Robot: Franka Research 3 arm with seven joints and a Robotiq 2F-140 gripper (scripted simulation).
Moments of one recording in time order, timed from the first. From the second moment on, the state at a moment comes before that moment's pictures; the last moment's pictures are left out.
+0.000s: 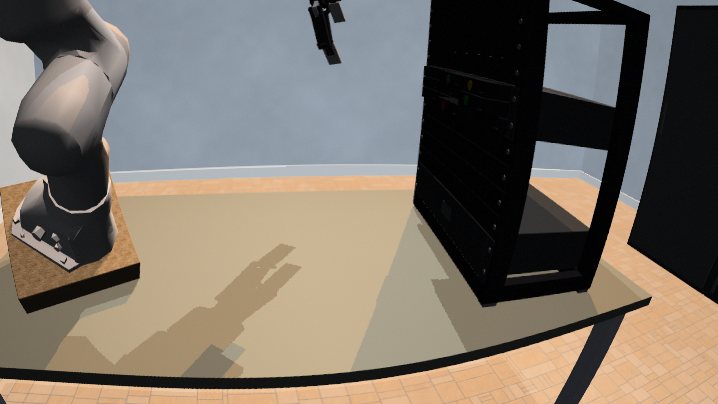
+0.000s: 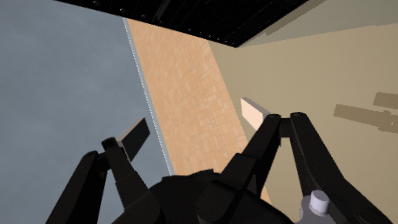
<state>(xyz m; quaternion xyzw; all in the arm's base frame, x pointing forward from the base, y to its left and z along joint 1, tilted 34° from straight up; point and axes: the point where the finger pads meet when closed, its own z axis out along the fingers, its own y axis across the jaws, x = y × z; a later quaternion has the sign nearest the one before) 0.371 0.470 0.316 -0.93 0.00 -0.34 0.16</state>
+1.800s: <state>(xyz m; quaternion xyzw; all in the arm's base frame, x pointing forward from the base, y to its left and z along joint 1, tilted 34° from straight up) 0.424 0.354 0.295 -0.71 0.27 -0.55 0.33</state>
